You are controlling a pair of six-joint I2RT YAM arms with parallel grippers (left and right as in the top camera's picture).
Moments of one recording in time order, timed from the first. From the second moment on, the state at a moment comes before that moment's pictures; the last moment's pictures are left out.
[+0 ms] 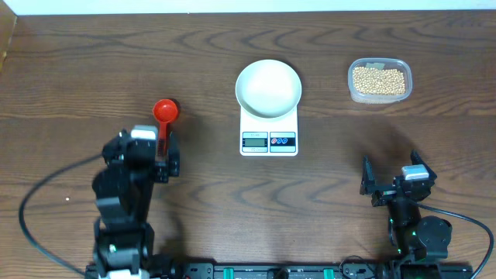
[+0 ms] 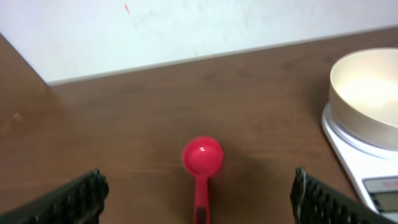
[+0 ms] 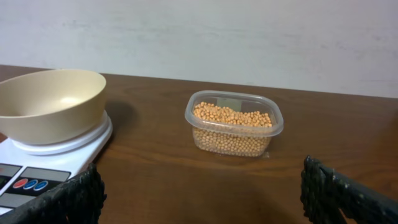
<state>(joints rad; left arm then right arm) 0.09 0.59 0.46 -0.21 0.08 0.21 0.00 0.01 0.01 -0.06 -0.11 -0.05</state>
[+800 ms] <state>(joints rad) 0.20 1.57 1.24 -0.75 0.32 0.14 0.00 0.01 0.01 -0.06 -0.11 -0.05</state>
